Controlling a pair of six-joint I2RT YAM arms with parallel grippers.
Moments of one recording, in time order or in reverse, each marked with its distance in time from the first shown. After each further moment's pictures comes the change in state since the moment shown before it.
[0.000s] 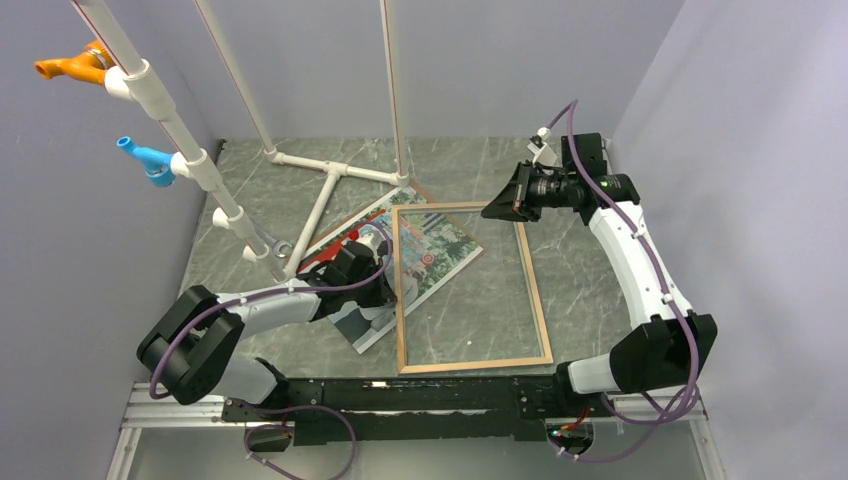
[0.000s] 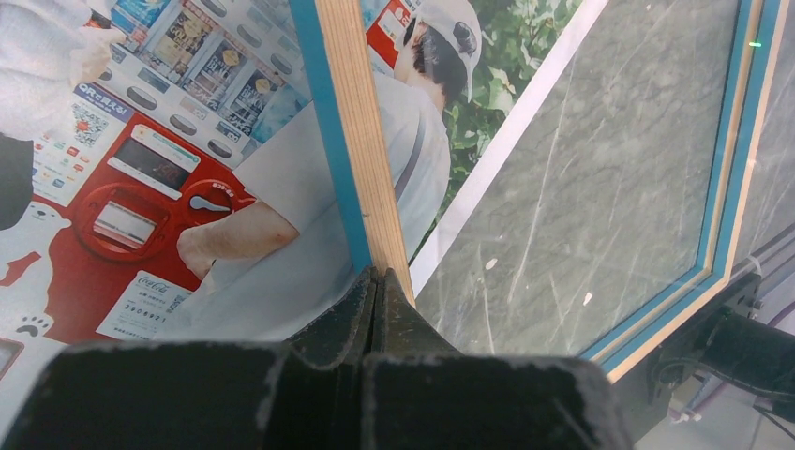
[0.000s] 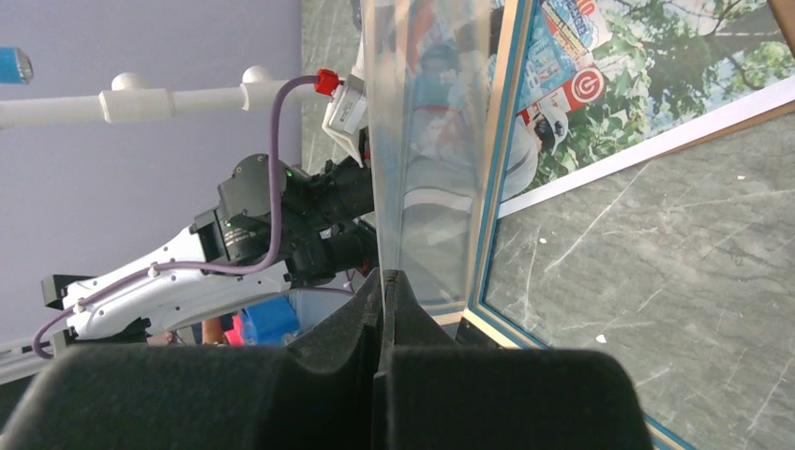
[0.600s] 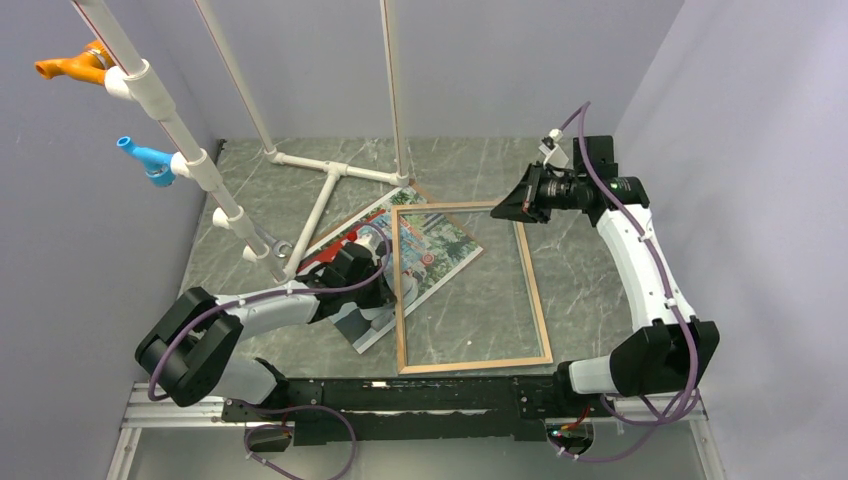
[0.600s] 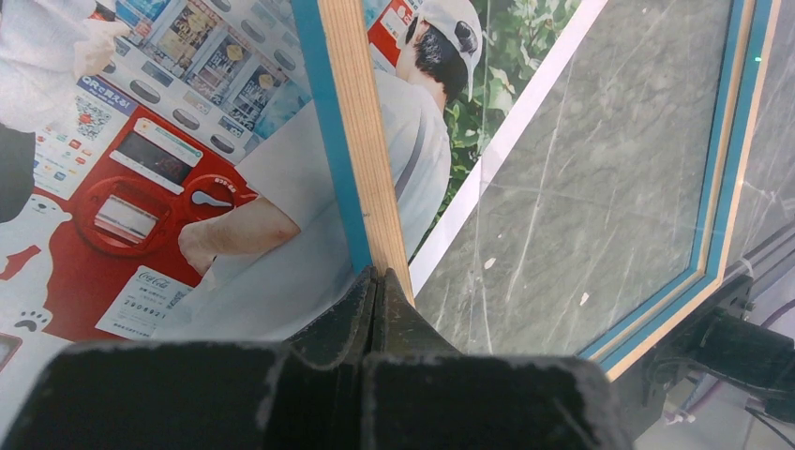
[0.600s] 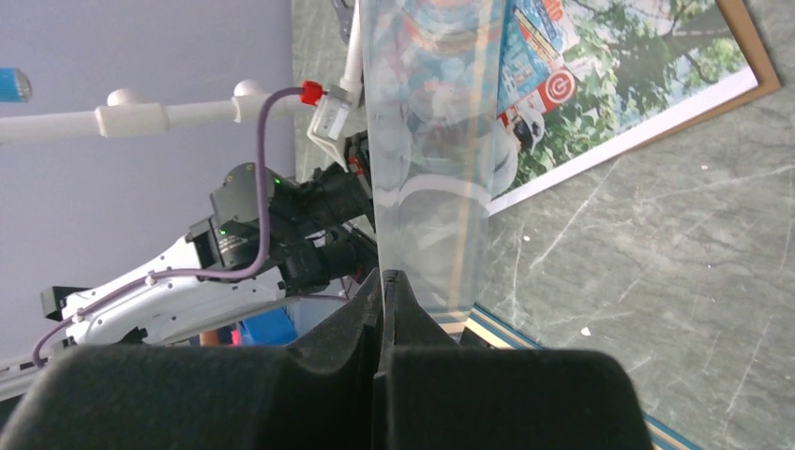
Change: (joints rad) left arm 0.000 -0.013 -0.019 0.019 0.000 -0.016; right arm -0.054 -0.018 -0.031 -0.027 -0.001 -0.029
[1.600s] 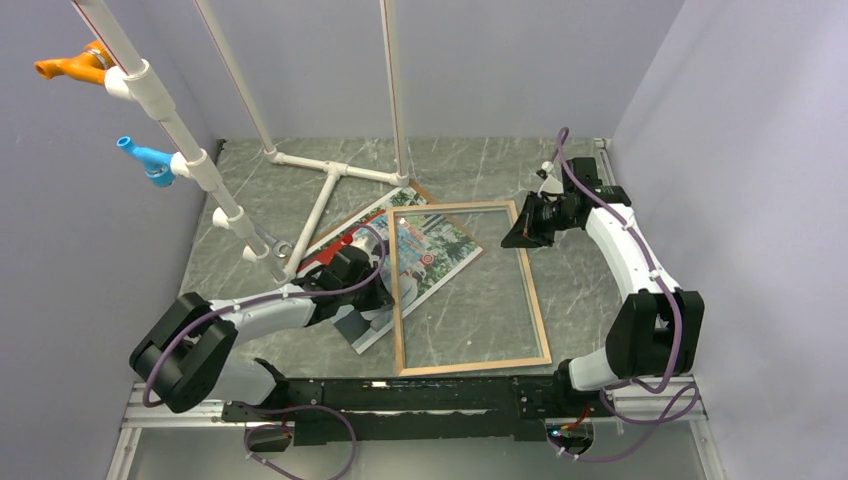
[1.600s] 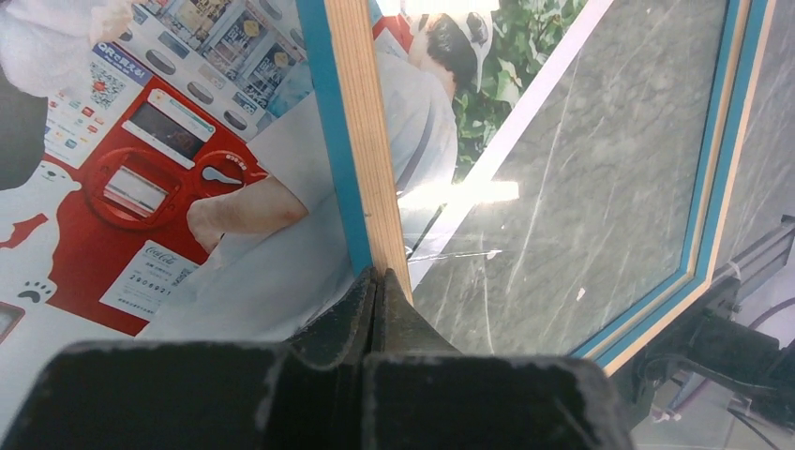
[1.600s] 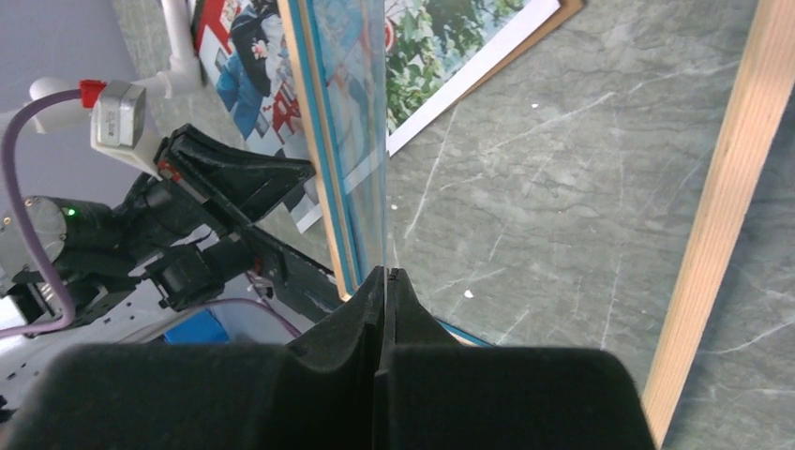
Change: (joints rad) left arm -0.002 -0.035 -0.029 -0.009 0.000 -0.033; right arm -0.032 0.090 -0.153 -0.047 0.167 -0.188
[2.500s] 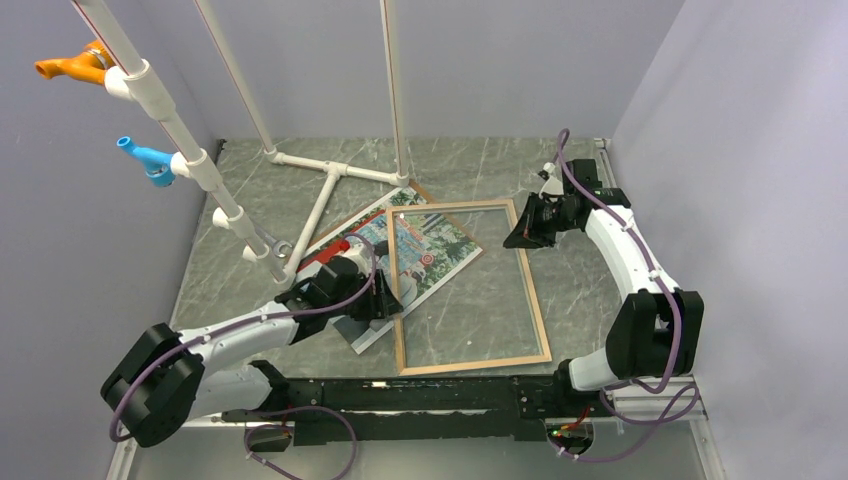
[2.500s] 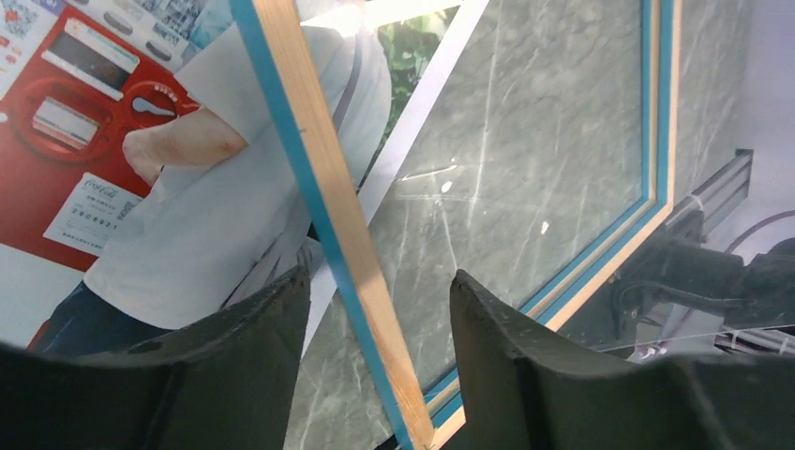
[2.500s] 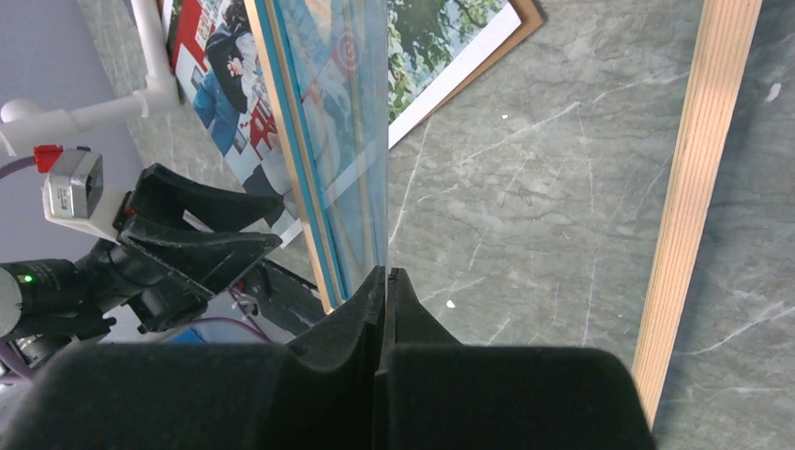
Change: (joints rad) left arm -0.038 -0.192 -0.090 -0.013 0.055 0.032; right arm -0.007 -0.004 -0.015 0.027 0.037 0.002
